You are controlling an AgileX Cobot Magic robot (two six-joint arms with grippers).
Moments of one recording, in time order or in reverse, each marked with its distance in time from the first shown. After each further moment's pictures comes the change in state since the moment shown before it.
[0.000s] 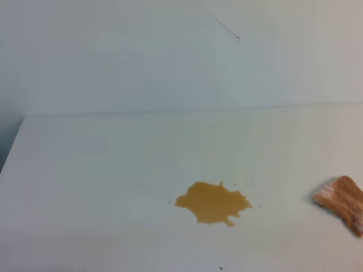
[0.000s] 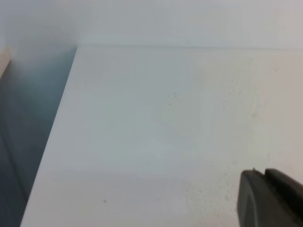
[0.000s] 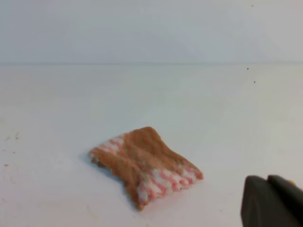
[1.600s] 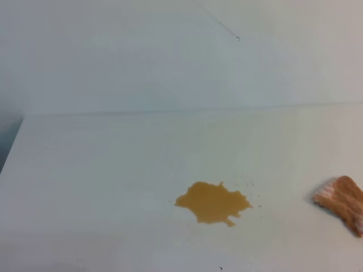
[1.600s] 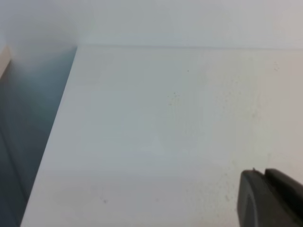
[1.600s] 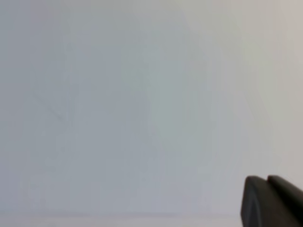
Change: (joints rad) left arm 0.000 0.003 -0.006 0.000 0.002 0.000; right arm 0.000 0.006 -0.006 0.002 -0.353 -0.004
